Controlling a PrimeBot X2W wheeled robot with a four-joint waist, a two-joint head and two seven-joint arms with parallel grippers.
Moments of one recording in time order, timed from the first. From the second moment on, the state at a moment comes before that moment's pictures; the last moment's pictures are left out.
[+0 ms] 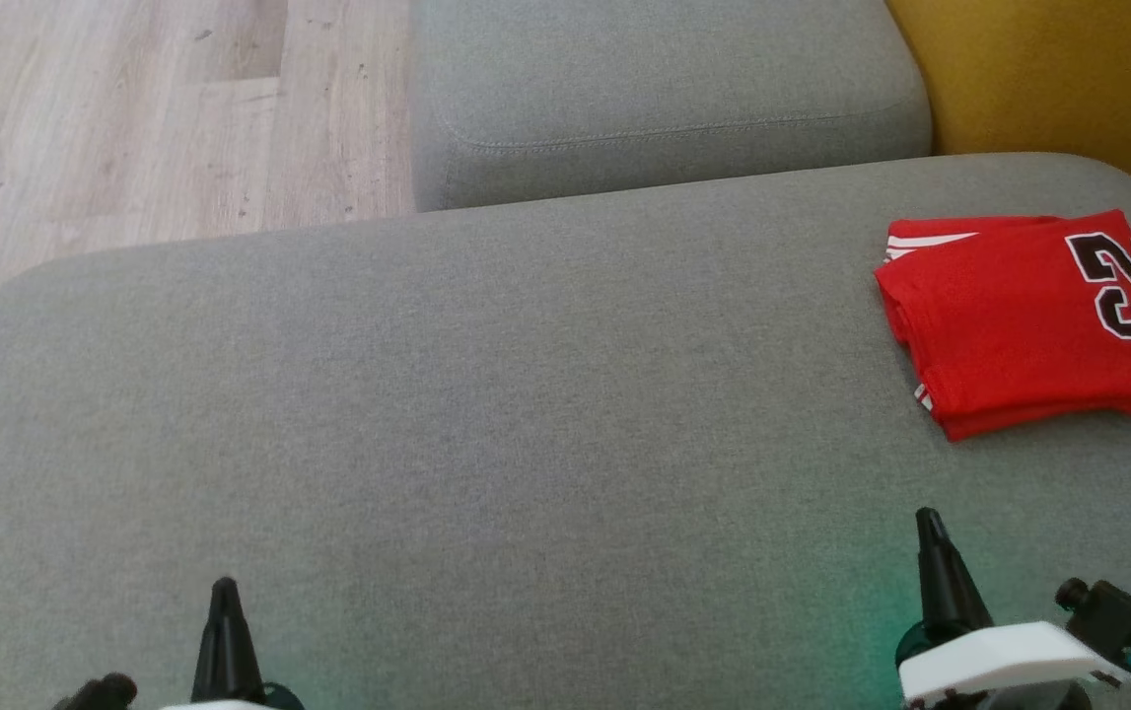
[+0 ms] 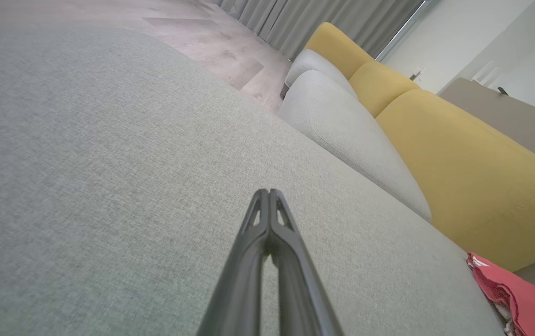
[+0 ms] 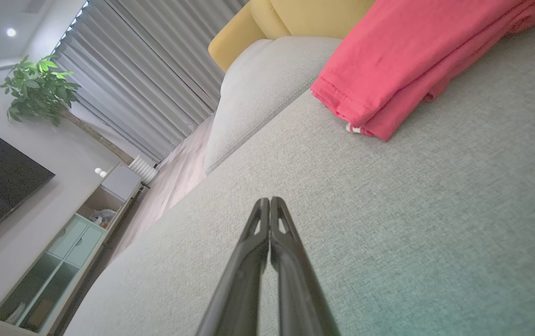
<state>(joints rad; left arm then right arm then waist) 0.15 0.05 -0.06 0.22 -0.72 -0.04 -0.12 0.09 -0.06 0.10 0.32 0.73 0.13 -0.14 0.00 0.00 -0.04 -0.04</state>
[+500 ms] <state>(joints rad) 0.12 0.05 -0.03 0.23 -0.89 -0.05 -0.08 0.07 -0.06 0.07 0.31 0.90 0.13 -0.10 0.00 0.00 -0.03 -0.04</state>
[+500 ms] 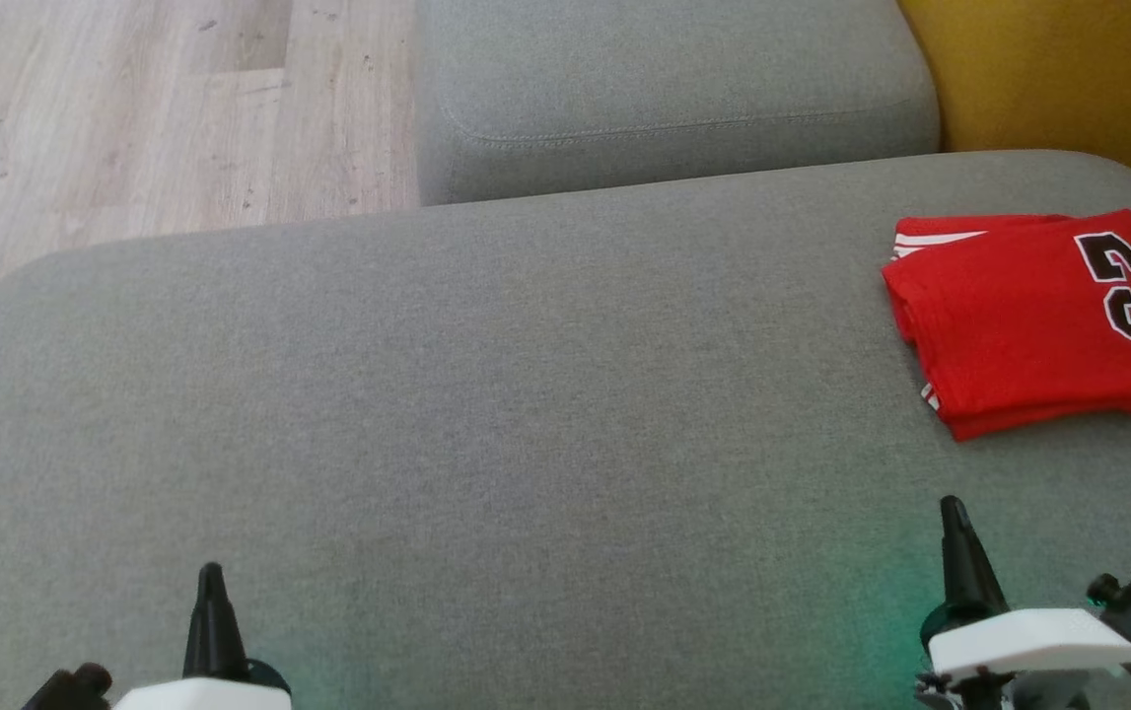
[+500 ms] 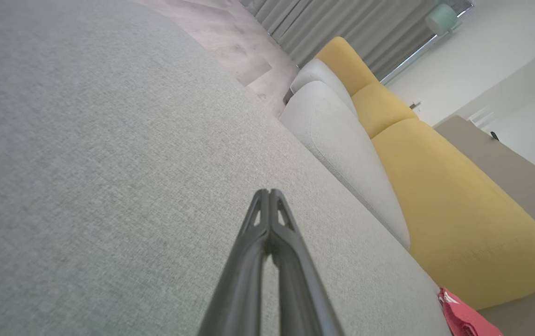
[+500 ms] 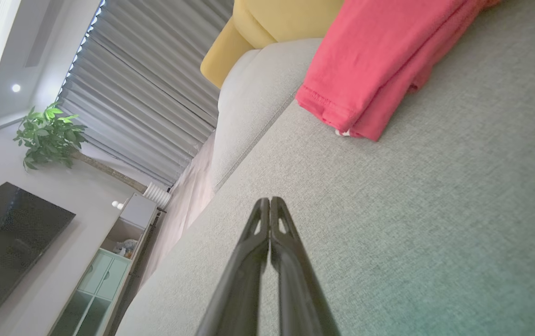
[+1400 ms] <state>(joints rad) 0.04 0.05 0.01 0.25 -1.21 -0.09 0.00 0.02 -0.06 0.00 0.30 1.23 0.13 -0.02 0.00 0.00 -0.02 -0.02</state>
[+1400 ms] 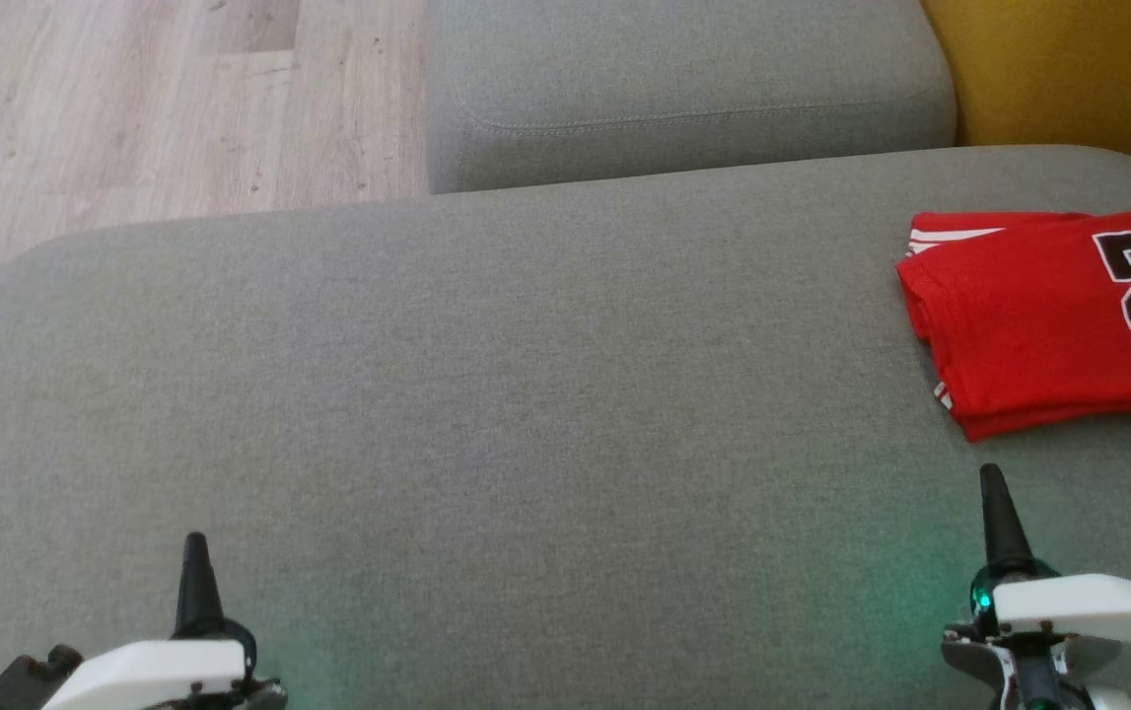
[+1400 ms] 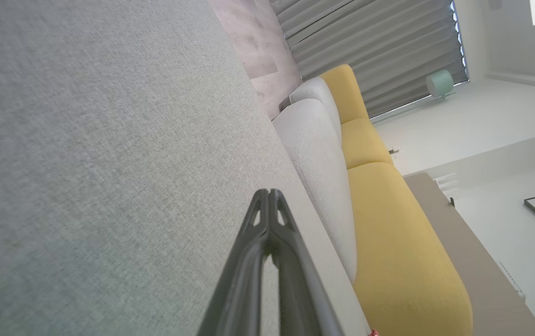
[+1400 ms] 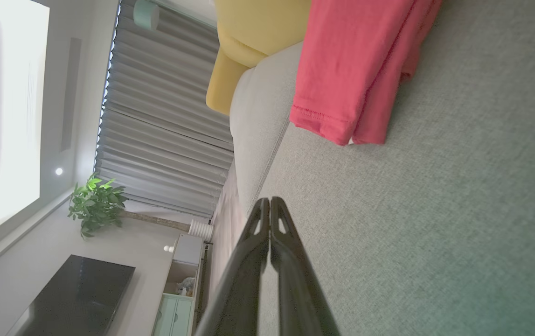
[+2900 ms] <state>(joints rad) -0.06 0.05 0.07 0.27 -1.61 -0.12 0.10 -0.05 -0.06 -0.10 0.28 1.63 0.13 0.08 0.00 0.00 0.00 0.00</state>
